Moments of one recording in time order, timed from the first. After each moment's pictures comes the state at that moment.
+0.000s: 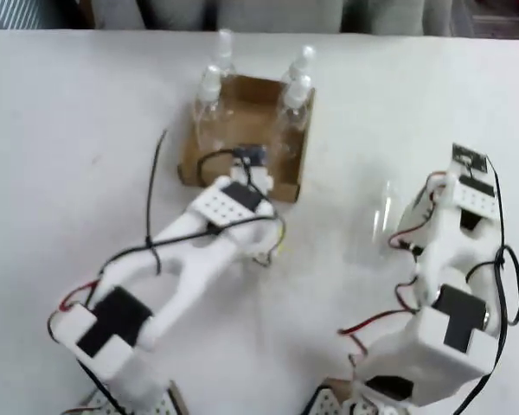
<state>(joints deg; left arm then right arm) 30.4 7.0 22.5 66.8 38.1 22.4 6.9 22.6 65.6 3.0</state>
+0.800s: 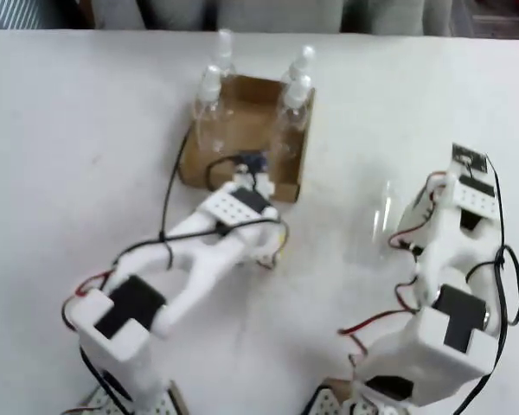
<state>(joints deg) 30.8 13.4 22.5 61.1 41.1 22.4 6.9 22.6 65.6 3.0</state>
